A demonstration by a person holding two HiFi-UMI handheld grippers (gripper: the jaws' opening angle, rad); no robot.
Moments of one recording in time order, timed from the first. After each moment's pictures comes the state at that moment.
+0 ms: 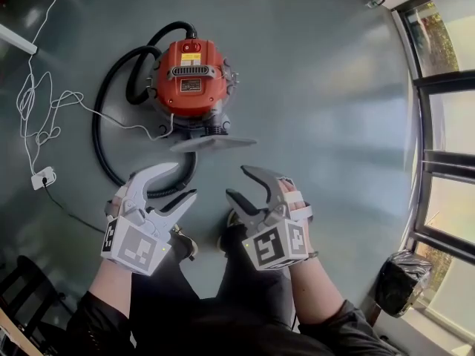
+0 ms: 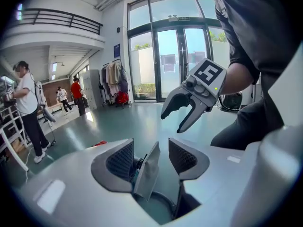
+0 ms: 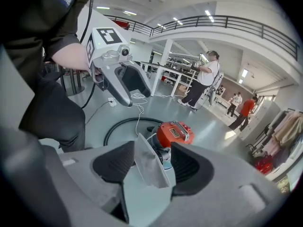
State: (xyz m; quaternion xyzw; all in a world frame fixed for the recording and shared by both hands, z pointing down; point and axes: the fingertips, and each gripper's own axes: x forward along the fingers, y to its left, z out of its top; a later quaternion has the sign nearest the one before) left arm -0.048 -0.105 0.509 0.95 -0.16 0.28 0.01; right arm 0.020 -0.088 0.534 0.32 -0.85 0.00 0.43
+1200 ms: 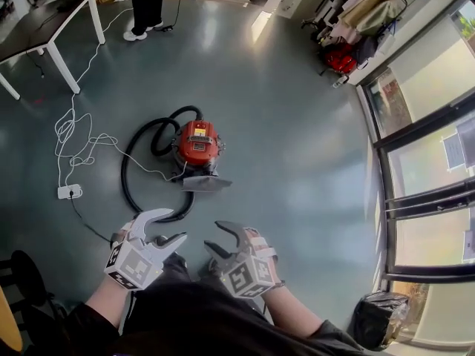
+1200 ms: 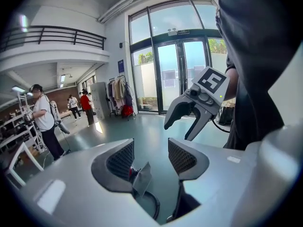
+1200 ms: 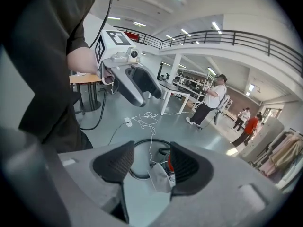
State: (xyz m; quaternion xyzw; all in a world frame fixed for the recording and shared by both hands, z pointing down) left arm -0.107 0.037 0.197 0.95 -0.20 0.26 0.00; right arm -0.053 0.066 0.241 0.26 -0.88 -0.03 0.39
